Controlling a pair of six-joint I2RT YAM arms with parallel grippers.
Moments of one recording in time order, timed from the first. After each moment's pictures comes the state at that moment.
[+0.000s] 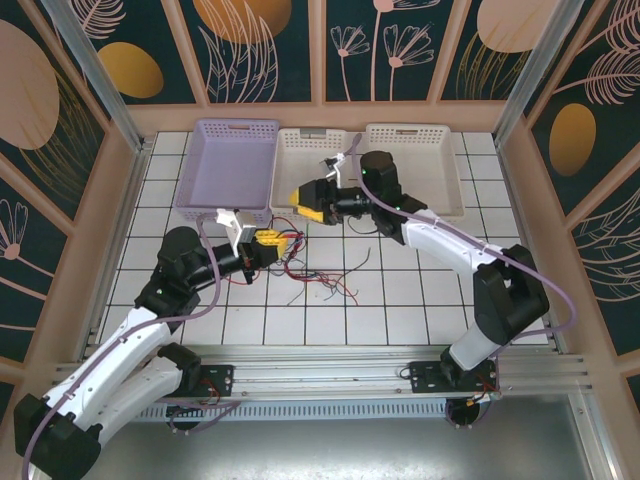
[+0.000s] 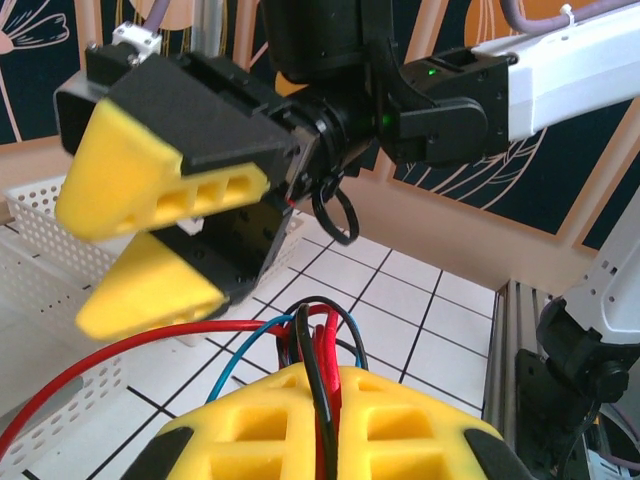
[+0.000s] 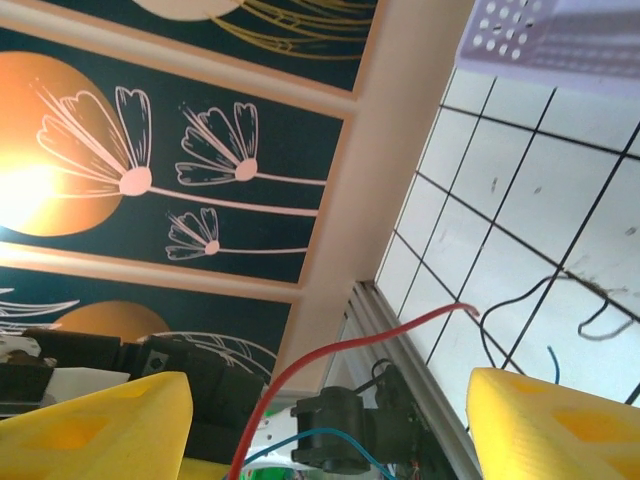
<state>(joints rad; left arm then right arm) -0.51 0.80 0.58 0.15 0.67 -0.18 0.61 1.60 1.15 0.18 -0.92 1.02</state>
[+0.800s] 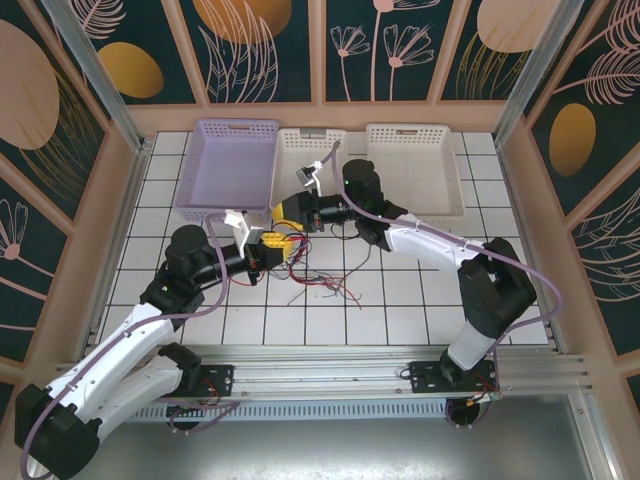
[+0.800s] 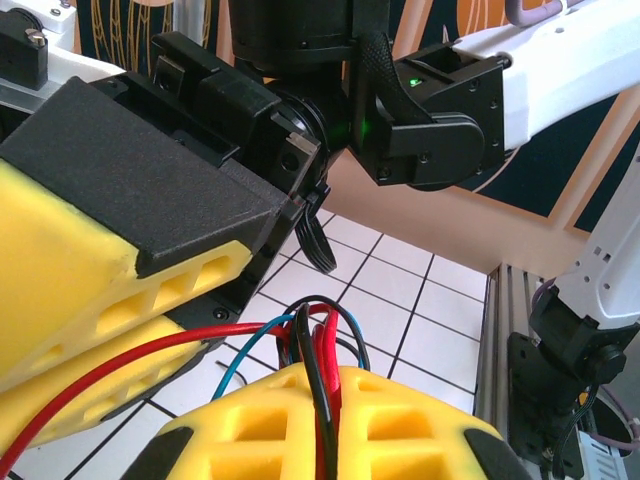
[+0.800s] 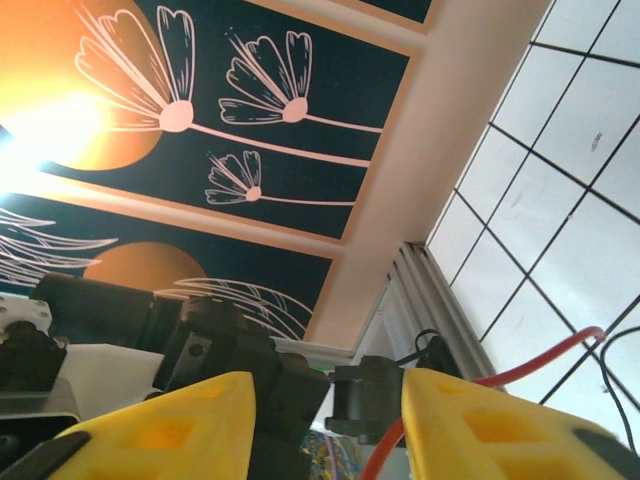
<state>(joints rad) -0.54 0.83 0.59 0.15 0.67 -0.16 0.70 1.66 1.15 0.36 -0.98 1.10</state>
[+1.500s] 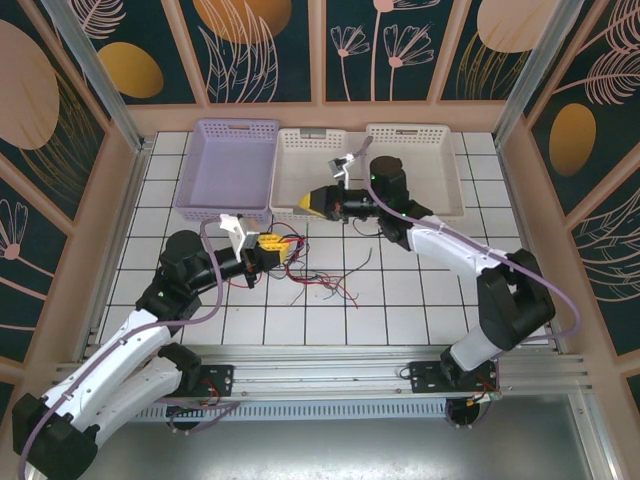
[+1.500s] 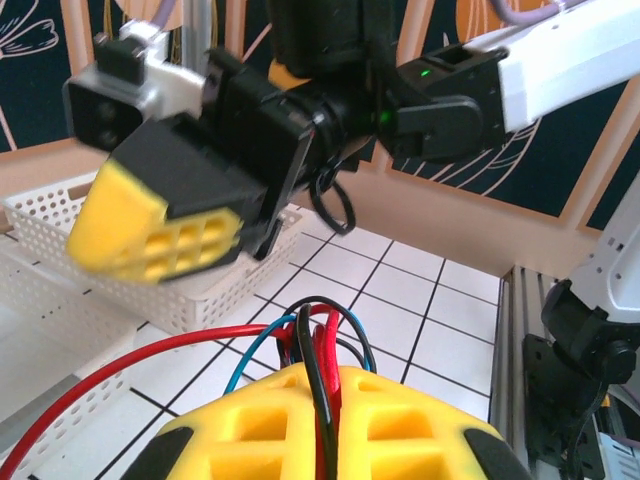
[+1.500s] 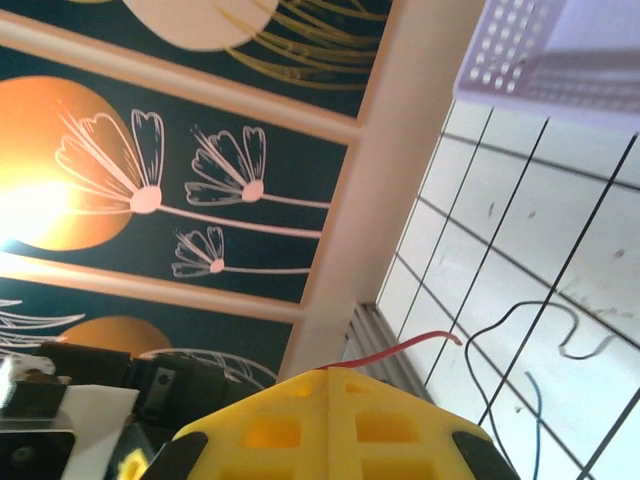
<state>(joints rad) -0.54 0.78 0.56 0.15 0.65 -0.13 0.57 1.54 1.06 0.29 -0.89 1.05</state>
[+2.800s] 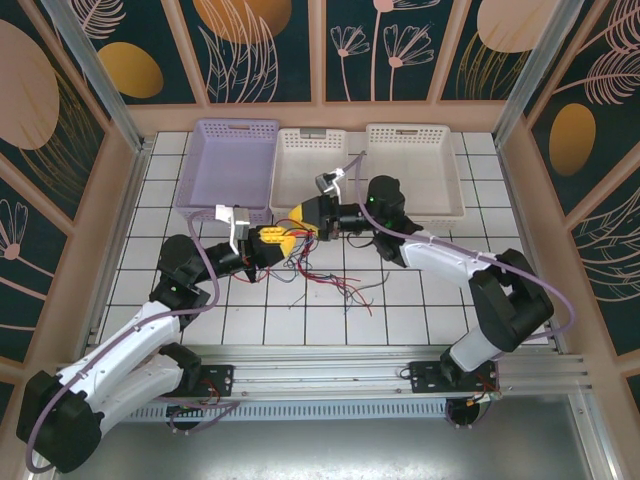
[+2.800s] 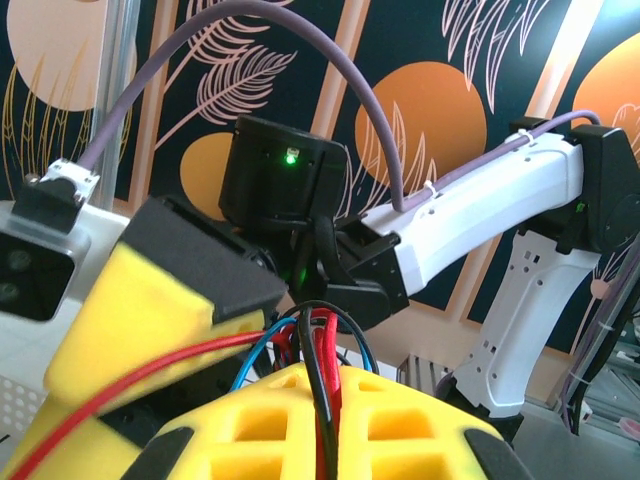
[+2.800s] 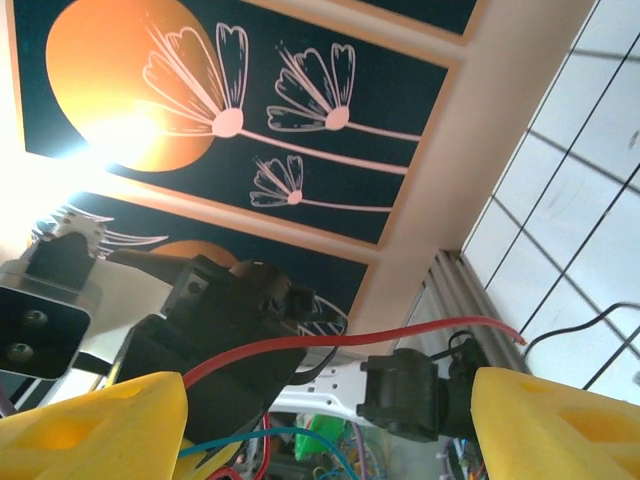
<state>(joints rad) -0.54 0.89 0.51 0.63 0.79 -0.48 0.67 1.57 0.92 0.68 -1.00 1.27</state>
